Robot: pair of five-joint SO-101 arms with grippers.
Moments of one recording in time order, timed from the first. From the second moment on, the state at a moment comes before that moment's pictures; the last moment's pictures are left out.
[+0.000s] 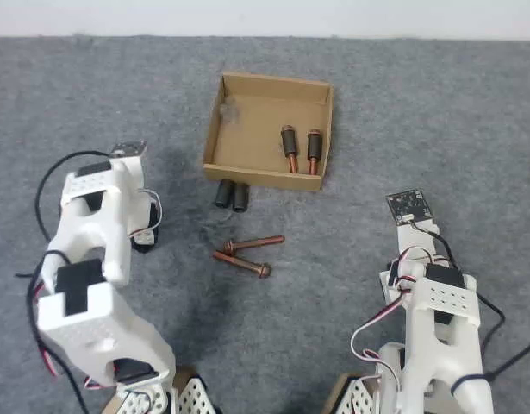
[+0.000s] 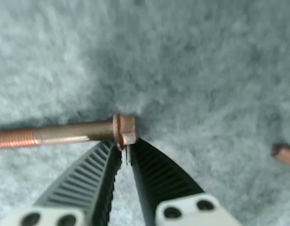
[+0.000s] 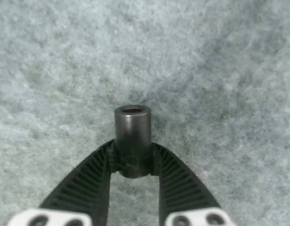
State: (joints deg) left arm -20.7 15.0 24.7 70.8 -5.9; right arm 10.0 -40.5 74.1 49.0 25.3
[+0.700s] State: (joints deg) left arm -27.2 25.0 3.8 70.7 -5.9; right arm 10.0 -40.5 74.1 49.1 25.3
